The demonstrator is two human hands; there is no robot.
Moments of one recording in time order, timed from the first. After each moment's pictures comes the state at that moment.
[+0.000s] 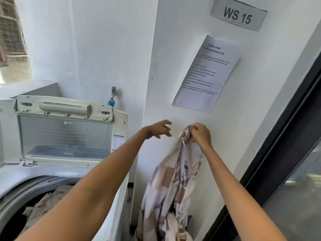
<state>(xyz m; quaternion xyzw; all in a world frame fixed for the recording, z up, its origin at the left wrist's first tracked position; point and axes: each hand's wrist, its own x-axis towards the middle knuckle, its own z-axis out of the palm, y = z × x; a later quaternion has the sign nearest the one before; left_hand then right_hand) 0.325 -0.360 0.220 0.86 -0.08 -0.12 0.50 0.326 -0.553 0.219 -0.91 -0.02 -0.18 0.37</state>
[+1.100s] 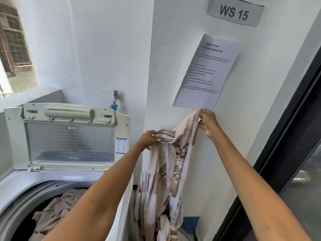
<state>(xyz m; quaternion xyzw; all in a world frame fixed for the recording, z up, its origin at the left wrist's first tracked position) 0.318 -0.336 0.170 0.87 0.04 0.02 0.49 0.356 -0.561 0.260 -0.73 0.00 -0.09 0.68</state>
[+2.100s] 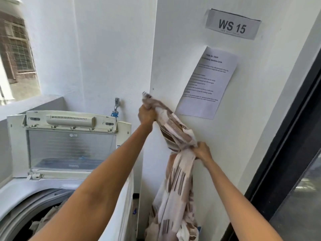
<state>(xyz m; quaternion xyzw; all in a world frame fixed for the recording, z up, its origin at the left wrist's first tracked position) 0.341 -0.335 0.272 0.66 0.14 0.25 0.70 0.335 -0.562 0.185 -0.91 0.02 -0.06 0.41</state>
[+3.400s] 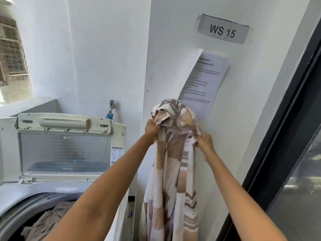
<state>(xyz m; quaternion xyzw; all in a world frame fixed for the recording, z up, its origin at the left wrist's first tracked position) 0.328 -0.372 0.238 0.69 0.09 0.14 0.71 0.334 -0.580 0.213 -0.78 -0.03 -0.16 0.61</state>
